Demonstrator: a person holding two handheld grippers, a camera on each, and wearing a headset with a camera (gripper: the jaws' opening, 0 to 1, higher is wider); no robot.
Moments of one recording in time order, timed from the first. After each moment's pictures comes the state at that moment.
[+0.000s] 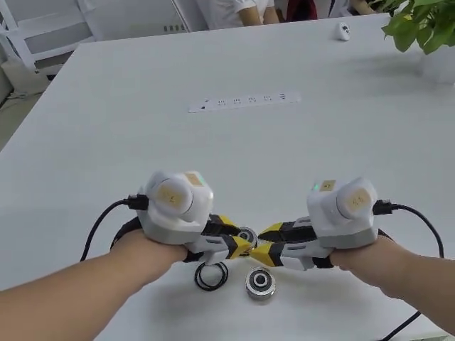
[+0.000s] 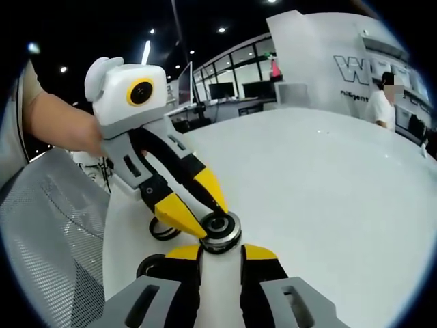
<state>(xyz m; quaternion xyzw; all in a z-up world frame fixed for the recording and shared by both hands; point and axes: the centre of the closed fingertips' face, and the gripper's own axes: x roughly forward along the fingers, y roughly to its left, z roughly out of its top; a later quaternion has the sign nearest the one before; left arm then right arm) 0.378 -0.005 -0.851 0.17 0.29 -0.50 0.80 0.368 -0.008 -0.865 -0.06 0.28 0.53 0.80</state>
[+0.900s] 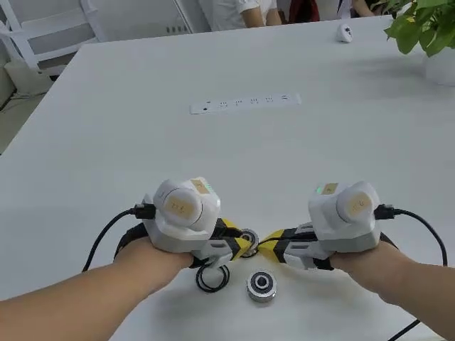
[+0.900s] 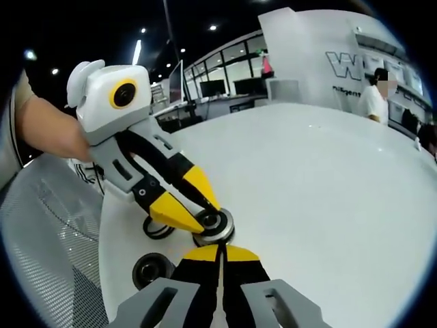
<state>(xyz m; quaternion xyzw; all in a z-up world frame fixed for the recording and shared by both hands) 0.380 -0.005 -0.850 0.18 0.29 -0.48 0.81 0.372 -0.012 -0.869 -0.06 0.29 0.50 0.81</state>
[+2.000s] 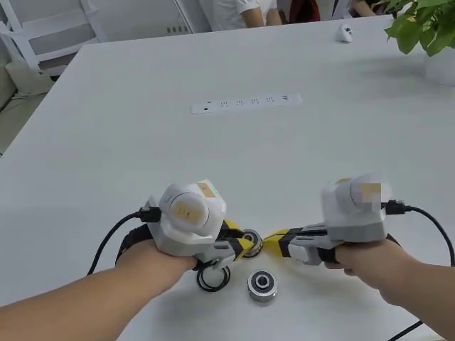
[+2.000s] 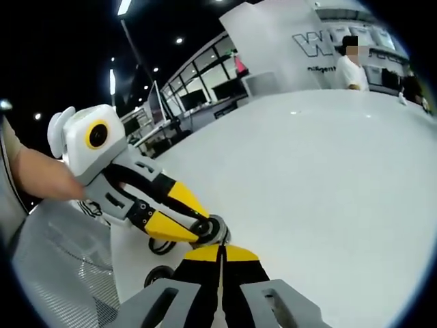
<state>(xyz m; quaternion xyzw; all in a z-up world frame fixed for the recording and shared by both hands) 0.379 -0.005 -0.851 0.20 0.28 -0.47 0.81 0.375 -0.020 -0.861 0.06 0.33 0.47 0.82</state>
